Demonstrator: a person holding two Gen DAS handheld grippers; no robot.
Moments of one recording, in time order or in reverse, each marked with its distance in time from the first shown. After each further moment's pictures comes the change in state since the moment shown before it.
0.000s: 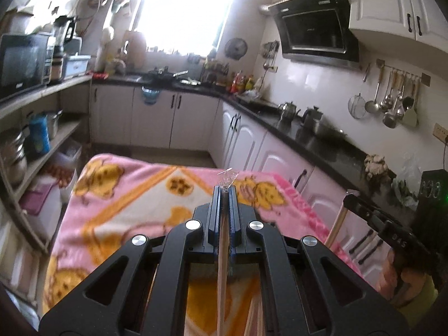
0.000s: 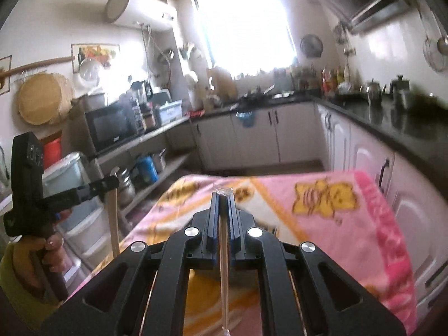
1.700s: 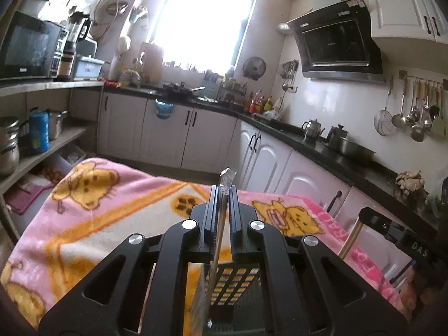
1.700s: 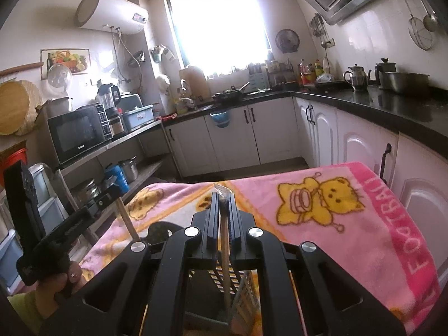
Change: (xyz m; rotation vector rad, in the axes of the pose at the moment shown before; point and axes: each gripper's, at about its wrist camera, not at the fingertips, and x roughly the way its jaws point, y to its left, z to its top) left arm 0.115 0.036 -0.045 -0.053 -0.138 0.072; right arm 0.109 -0.055 -0.038 0.072 0.004 -0.121
